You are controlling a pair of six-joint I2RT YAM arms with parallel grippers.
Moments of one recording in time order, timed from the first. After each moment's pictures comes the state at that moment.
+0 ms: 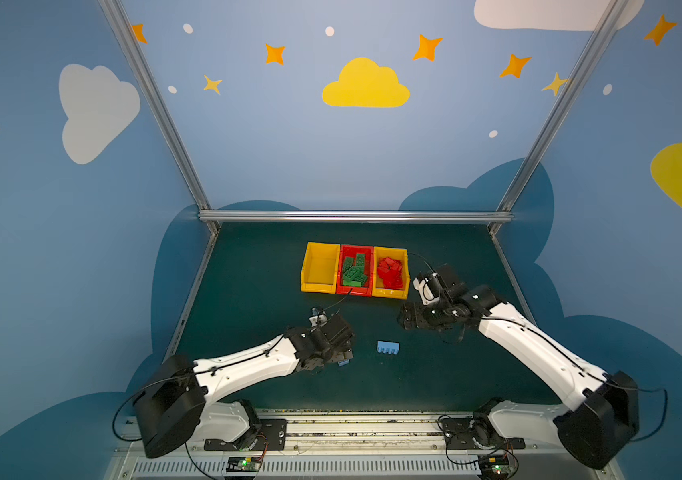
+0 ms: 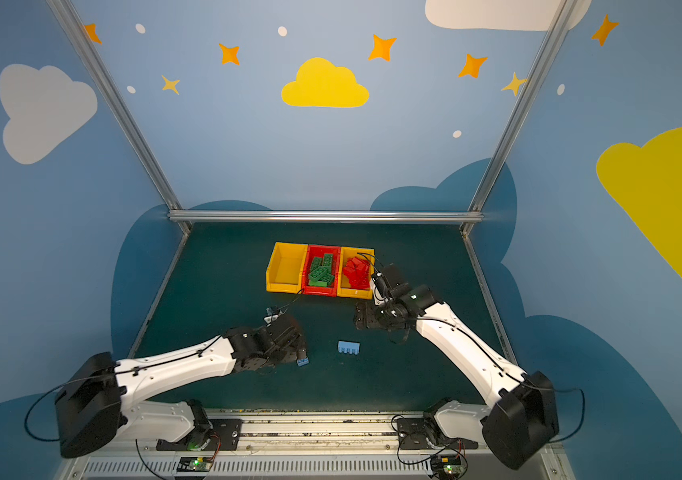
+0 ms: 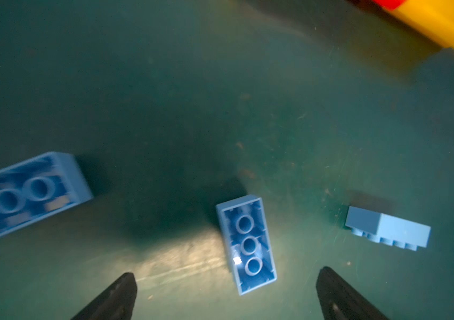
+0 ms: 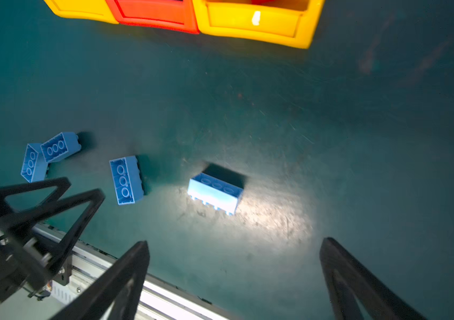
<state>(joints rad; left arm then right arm) -0.94 1.38 0.80 -0.60 -0.23 -1.09 0.58 1.23 1.04 -0.91 -0.12 0.45</state>
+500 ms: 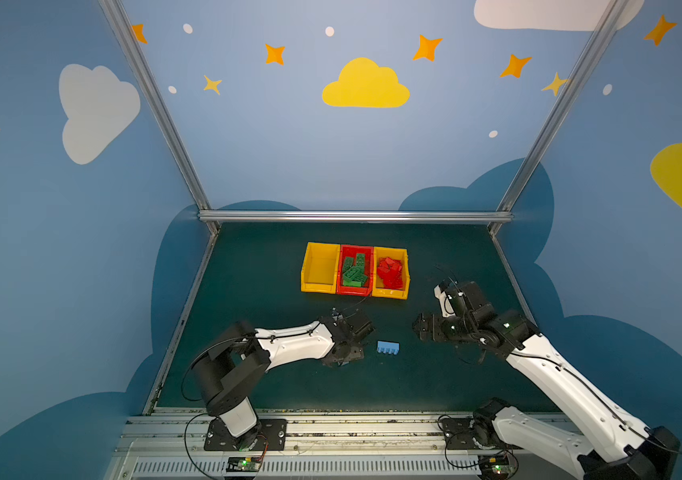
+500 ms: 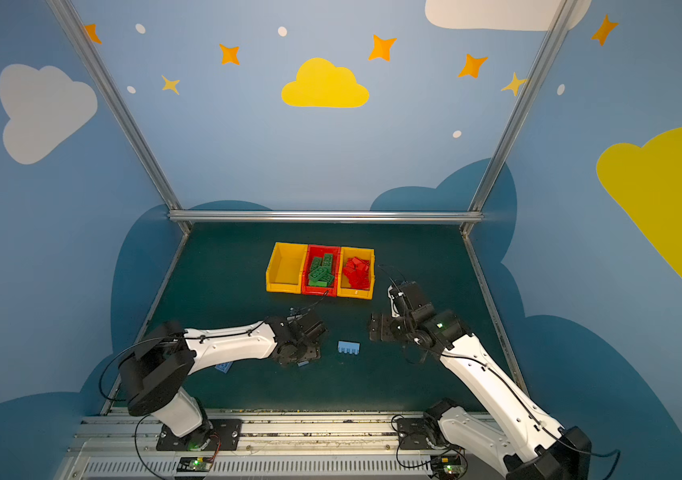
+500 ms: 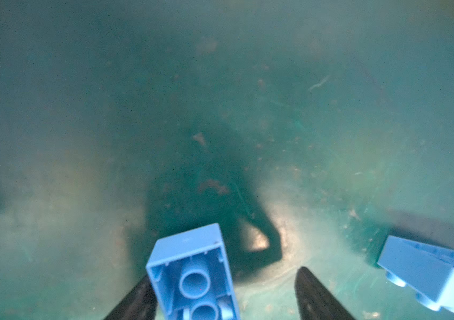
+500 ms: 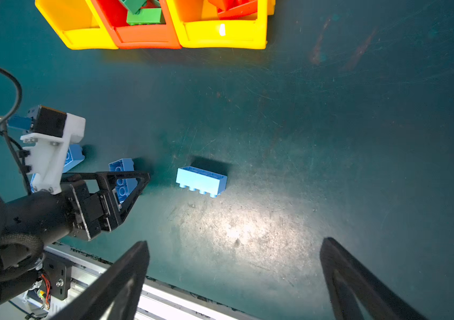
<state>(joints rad) -0.94 1.67 0.95 -0.58 -0.16 -1.11 0.57 1.00 0.93 -0.92 -0.05 0.52</state>
